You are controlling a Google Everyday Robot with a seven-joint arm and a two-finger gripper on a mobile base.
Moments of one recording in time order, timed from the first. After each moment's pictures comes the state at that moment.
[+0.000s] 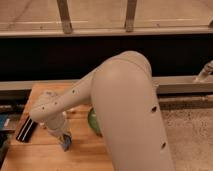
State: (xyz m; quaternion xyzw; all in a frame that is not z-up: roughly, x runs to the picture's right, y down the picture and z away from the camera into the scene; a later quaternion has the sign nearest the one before) arm -0.197 0.248 0.728 -0.33 0.21 0.40 0.83
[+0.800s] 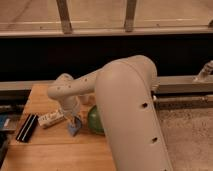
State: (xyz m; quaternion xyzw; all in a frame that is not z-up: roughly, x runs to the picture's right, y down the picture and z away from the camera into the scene) arm -0.168 0.181 0.794 -0.33 0.23 0.41 0.82
